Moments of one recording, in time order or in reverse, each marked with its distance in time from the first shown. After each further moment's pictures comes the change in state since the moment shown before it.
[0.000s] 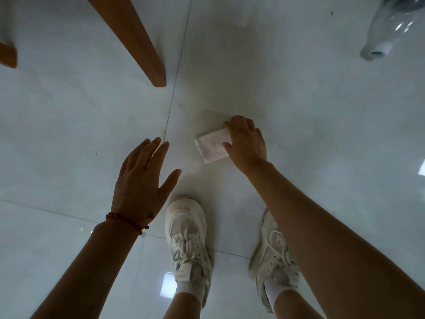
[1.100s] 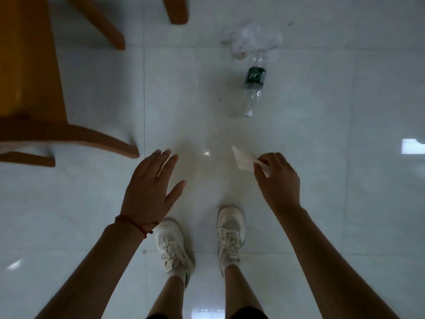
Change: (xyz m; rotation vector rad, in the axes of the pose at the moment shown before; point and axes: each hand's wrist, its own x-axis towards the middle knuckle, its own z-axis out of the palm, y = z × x) left_hand 0.002 0.226 -0.200 0.132 0.027 0.375; right_hand -0.195 0.098 -0.283 0.368 0.512 0.359
